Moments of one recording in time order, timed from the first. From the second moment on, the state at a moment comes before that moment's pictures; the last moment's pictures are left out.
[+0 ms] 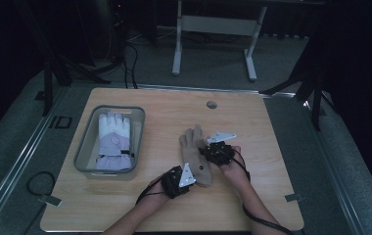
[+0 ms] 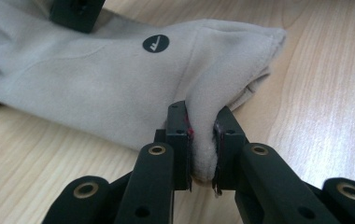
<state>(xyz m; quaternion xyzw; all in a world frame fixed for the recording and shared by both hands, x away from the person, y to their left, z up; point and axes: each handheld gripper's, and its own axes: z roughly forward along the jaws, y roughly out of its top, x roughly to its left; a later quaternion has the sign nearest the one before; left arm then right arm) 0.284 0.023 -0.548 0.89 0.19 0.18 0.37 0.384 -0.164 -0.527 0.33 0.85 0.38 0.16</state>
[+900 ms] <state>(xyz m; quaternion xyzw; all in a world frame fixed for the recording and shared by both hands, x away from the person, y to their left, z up) 0.280 0.073 -0.485 0.89 0.20 0.21 0.35 0.386 -0.116 -0.467 0.29 0.84 0.43 0.17</state>
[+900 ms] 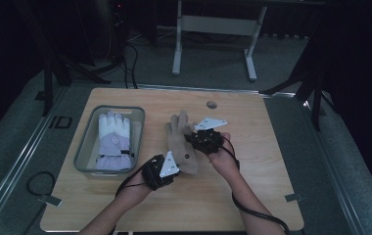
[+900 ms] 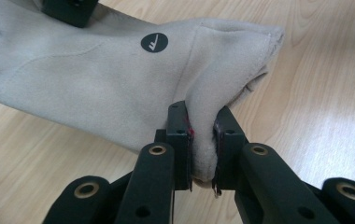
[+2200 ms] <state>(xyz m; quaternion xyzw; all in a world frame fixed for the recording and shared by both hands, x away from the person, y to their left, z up) 0.268 0.208 -0.449 0.87 0.29 0.28 0.30 0.407 0.053 -0.419 0.20 0.85 0.47 0.14</state>
